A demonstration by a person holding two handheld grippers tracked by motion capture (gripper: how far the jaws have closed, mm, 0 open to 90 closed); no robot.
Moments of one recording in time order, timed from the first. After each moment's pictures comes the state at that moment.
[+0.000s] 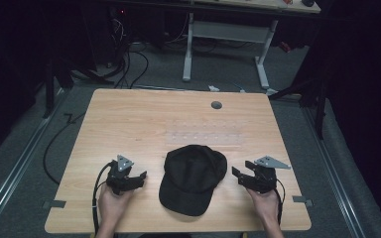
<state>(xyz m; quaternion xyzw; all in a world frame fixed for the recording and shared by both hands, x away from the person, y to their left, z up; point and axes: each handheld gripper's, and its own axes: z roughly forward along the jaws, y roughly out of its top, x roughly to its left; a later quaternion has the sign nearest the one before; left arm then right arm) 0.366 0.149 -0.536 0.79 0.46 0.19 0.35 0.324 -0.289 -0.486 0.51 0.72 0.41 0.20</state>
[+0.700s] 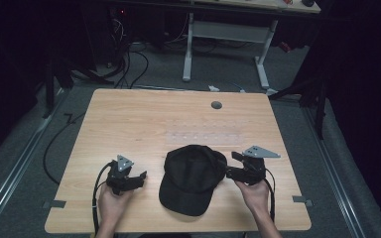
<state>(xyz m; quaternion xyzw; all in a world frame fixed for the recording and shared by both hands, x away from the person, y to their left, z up) 0.366 0.149 -0.536 0.79 0.46 0.19 0.35 0.341 -0.251 -0.455 0.46 0.75 0.44 0.18</state>
